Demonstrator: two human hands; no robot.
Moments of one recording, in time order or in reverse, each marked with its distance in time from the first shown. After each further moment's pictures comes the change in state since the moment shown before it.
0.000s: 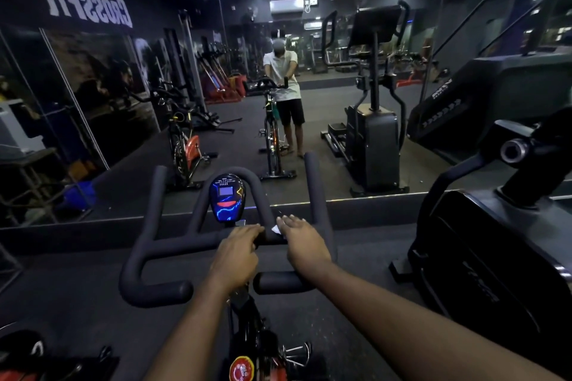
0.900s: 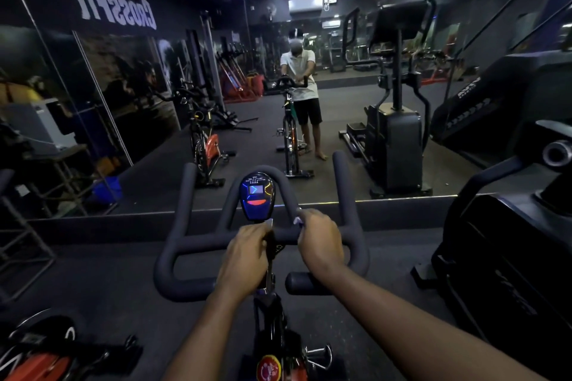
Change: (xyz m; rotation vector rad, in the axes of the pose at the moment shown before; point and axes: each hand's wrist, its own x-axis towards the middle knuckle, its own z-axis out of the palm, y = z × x) left_hand -0.017 -0.033 -0.015 -0.051 0.248 0.066; right_hand 0.010 -0.050 -0.006 0.256 0.347 0.229
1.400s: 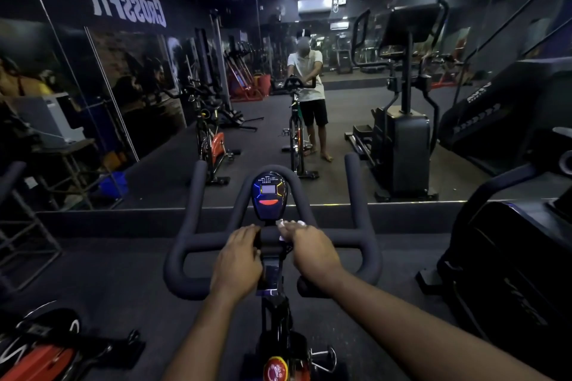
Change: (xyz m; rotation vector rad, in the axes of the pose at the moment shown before) left_hand -0.007 -0.033 -0.009 0.078 -0.049 -0.130; right_hand -0.002 -0.008 0.028 -0.132 -0.303 -0.261
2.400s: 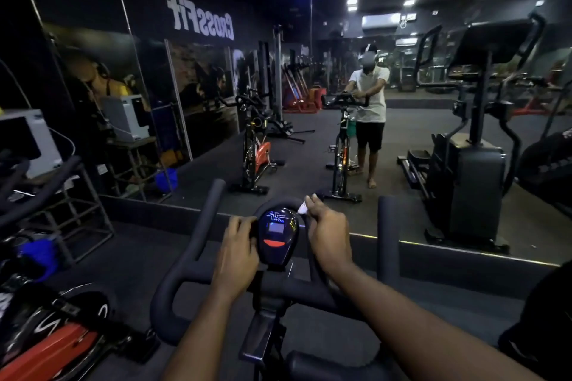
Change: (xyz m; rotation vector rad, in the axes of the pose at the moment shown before) left_hand 0.085 0.003 0.004 -0.028 0.288 -0.164; right_hand 0.133 0.052 -0.011 0.524 0.282 0.017
